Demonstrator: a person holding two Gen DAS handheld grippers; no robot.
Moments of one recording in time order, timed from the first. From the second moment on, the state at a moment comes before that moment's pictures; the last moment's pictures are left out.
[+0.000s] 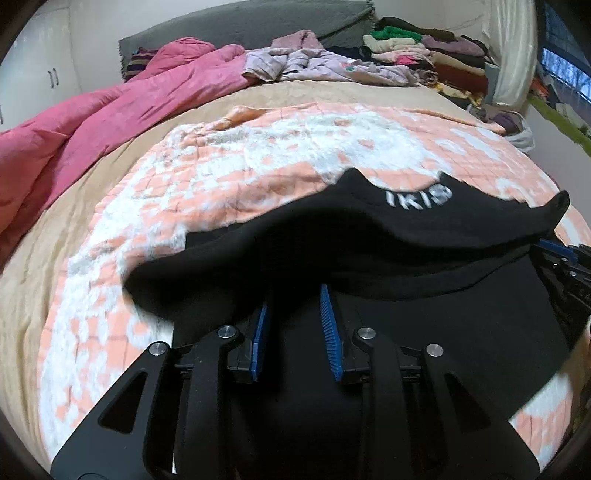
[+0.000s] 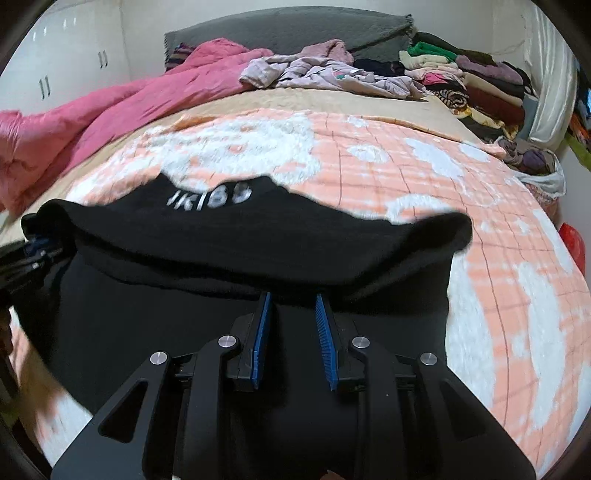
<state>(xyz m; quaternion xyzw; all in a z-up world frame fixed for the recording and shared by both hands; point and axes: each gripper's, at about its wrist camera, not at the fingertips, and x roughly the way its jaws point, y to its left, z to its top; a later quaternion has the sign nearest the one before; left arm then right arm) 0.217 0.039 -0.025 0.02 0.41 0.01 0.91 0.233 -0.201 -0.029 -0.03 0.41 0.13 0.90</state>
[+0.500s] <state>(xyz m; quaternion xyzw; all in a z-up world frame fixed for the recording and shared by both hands) 0.241 0.112 0.000 -0.07 0.40 0.07 0.91 0.262 -0.236 -0.006 -0.01 0.37 0.08 0.92</state>
